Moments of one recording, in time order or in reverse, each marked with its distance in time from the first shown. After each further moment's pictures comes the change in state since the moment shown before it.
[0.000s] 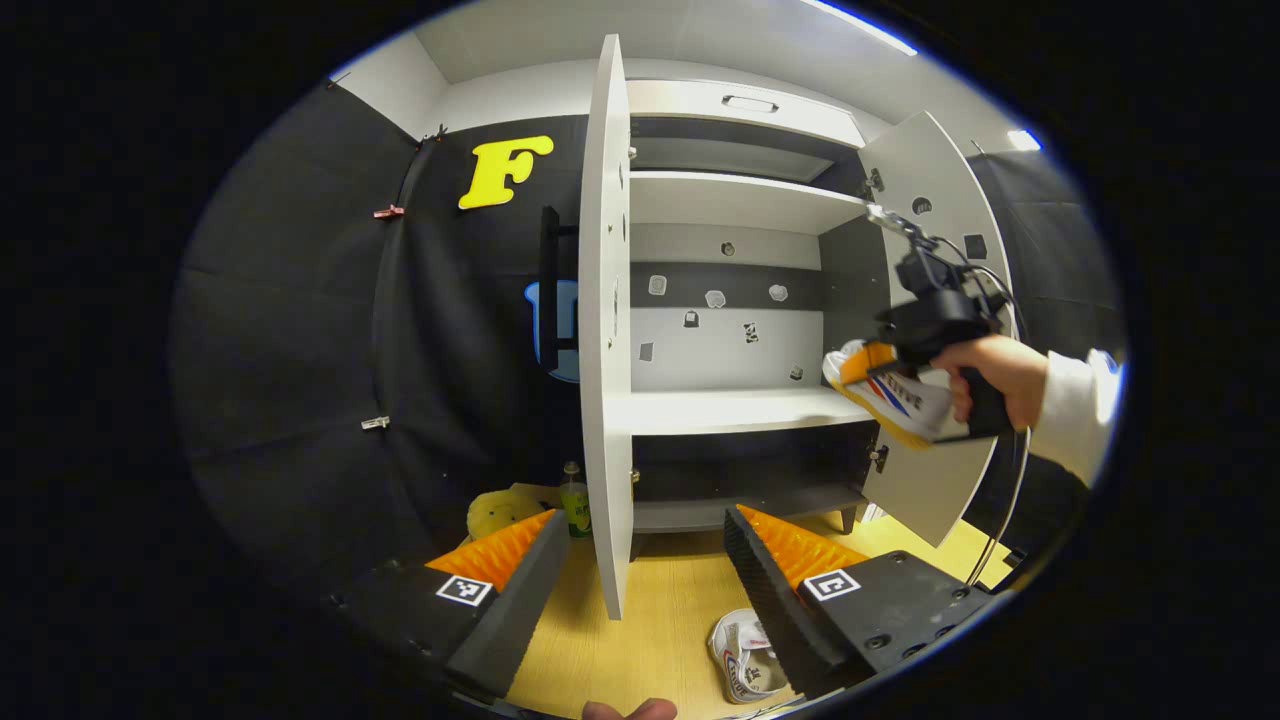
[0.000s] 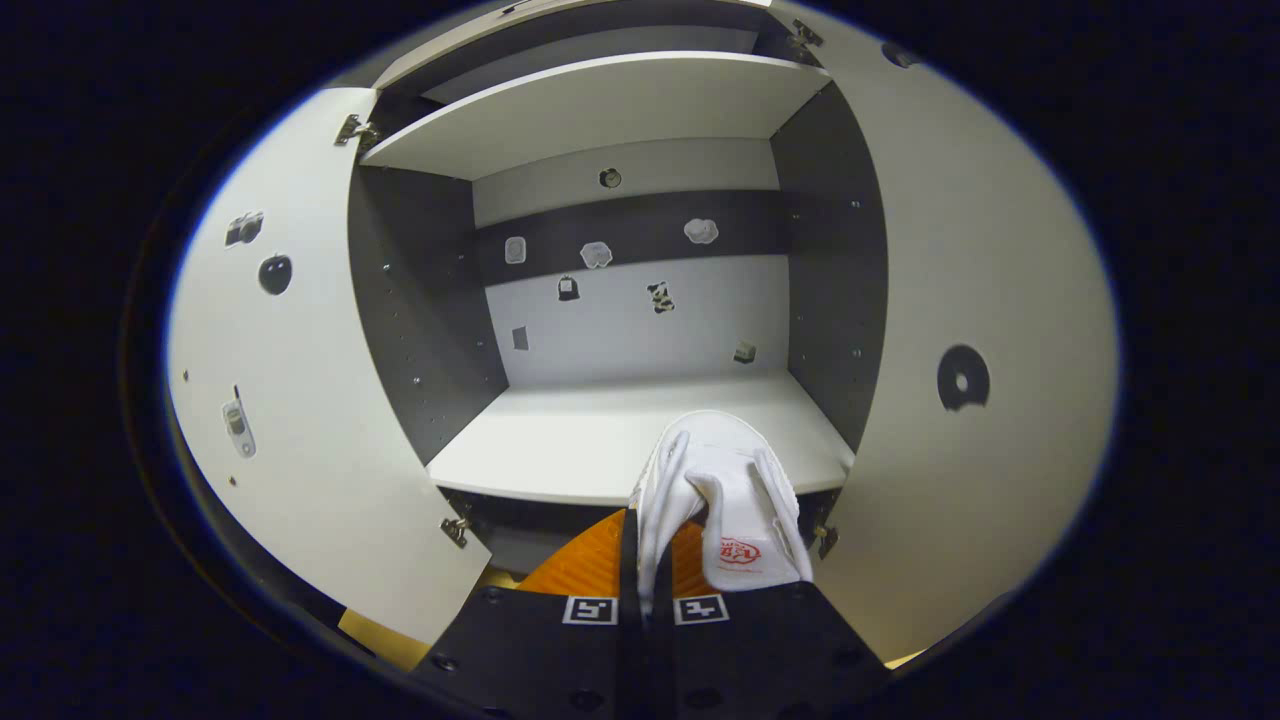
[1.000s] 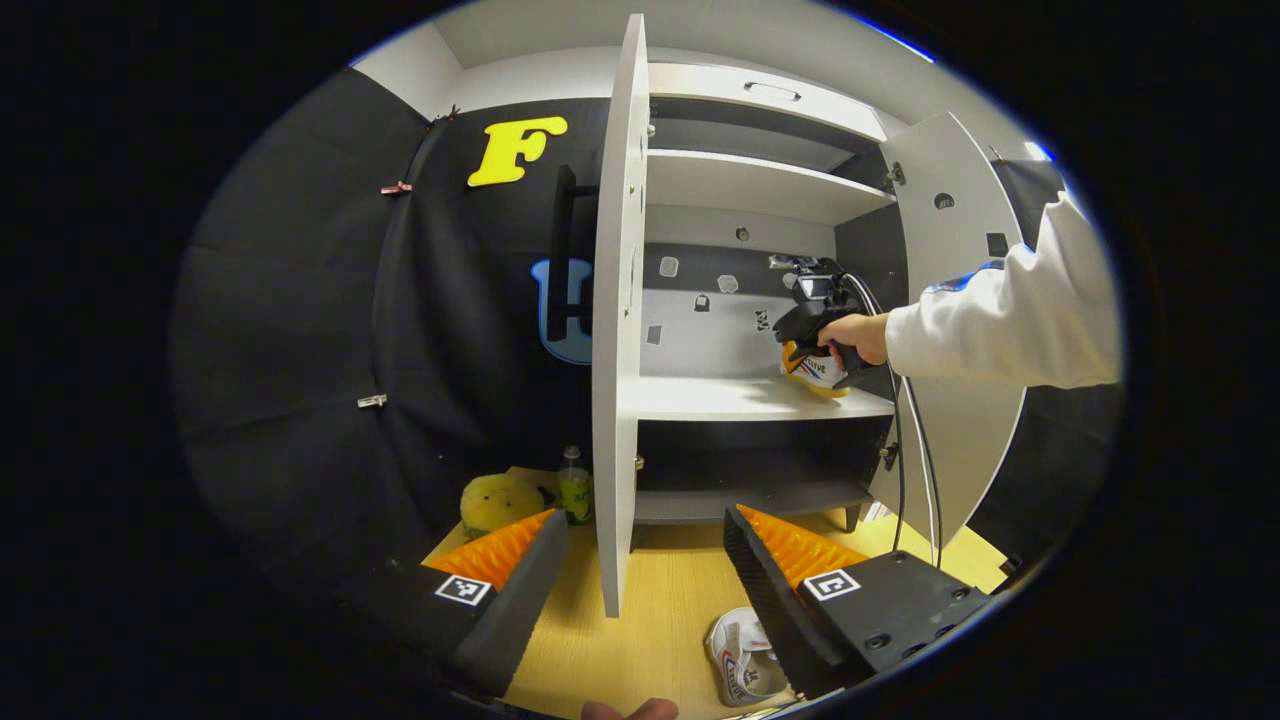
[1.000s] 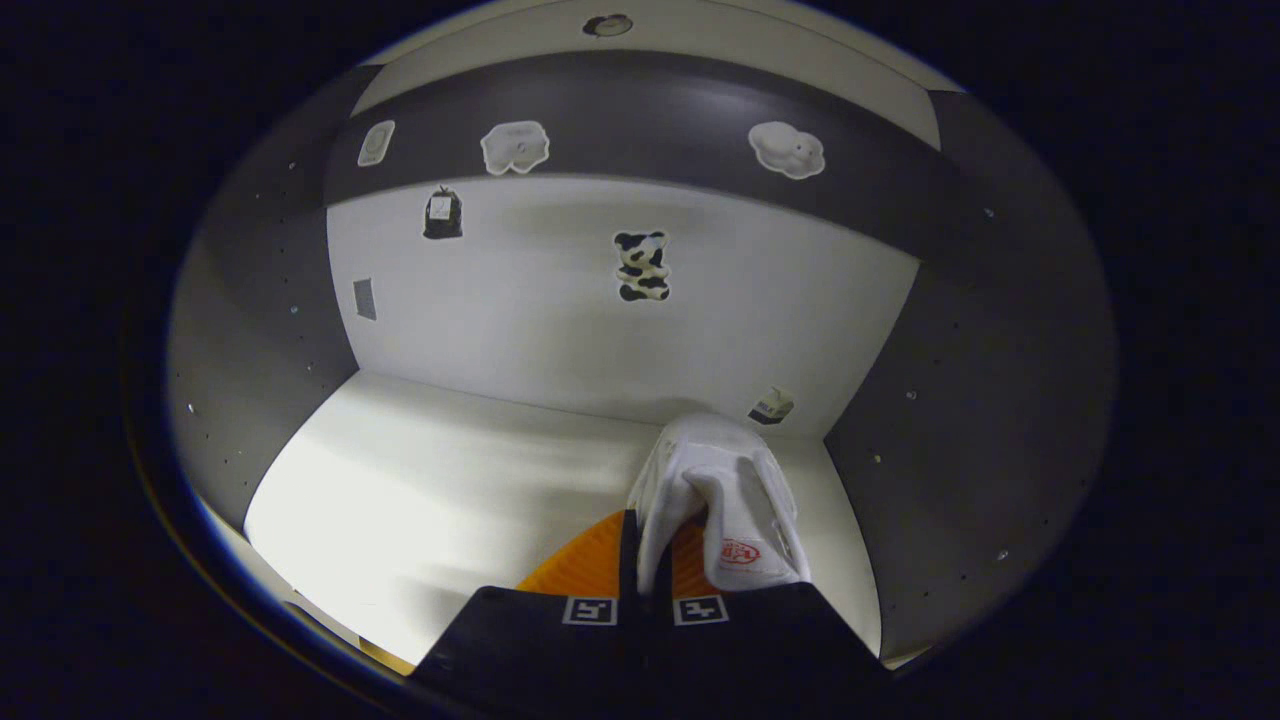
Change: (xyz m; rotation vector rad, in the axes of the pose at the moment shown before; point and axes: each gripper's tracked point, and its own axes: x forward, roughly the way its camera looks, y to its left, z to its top) left arm 0.020 0.012 -0.015 -0.041 0.041 0.016; right arm 0.242 -0.036 0.016 -0.220 0.230 -0.163
